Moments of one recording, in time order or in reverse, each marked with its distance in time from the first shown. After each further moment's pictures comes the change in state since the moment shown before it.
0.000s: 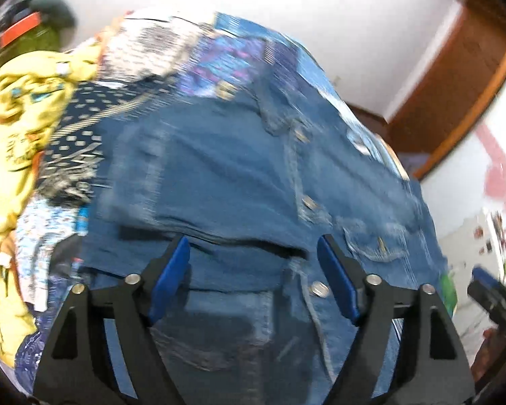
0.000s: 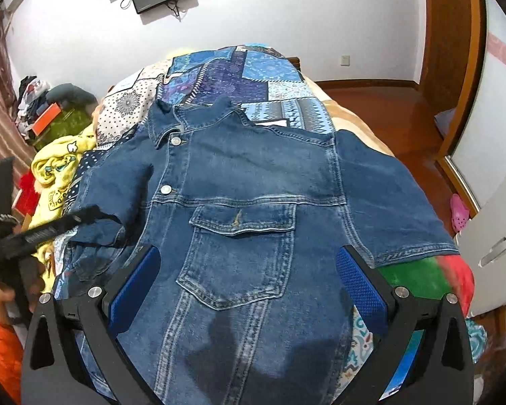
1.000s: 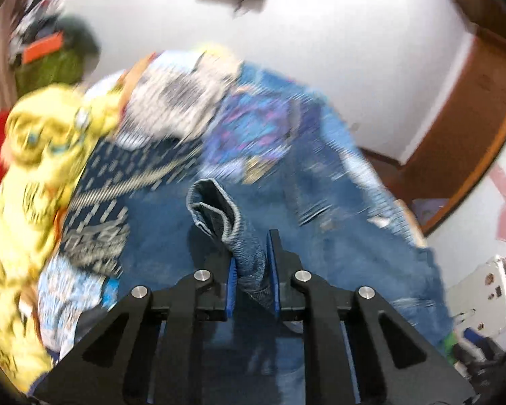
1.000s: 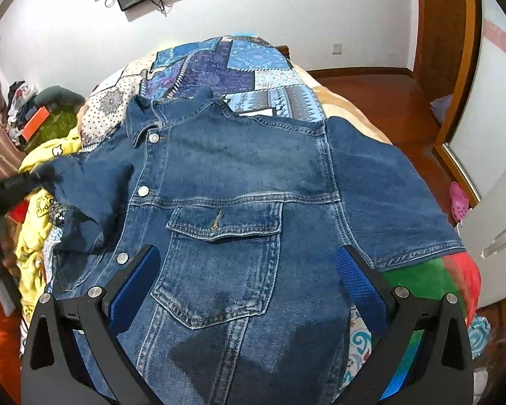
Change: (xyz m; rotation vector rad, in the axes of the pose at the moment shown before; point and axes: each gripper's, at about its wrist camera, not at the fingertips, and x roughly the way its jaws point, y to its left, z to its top) left arm -0.014 -0.013 0.077 0.008 -0.173 0.030; right arm 0.014 -0.025 0.002 0.054 0.016 -0.026
